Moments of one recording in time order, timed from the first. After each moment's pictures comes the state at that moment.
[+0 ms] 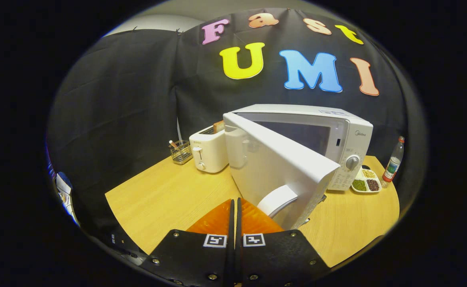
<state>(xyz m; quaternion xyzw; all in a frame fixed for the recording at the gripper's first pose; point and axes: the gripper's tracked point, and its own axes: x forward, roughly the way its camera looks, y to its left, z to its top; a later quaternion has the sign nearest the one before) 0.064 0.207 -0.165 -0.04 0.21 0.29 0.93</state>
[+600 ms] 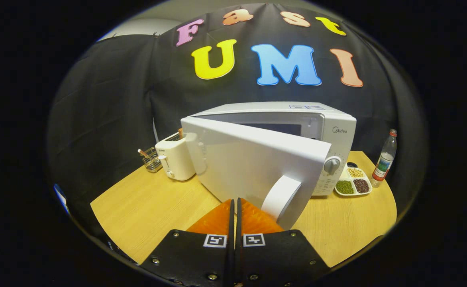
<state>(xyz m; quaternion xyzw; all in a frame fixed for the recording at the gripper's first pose) 0.143 0.157 -0.172 -0.01 0.21 0.23 0.95</state>
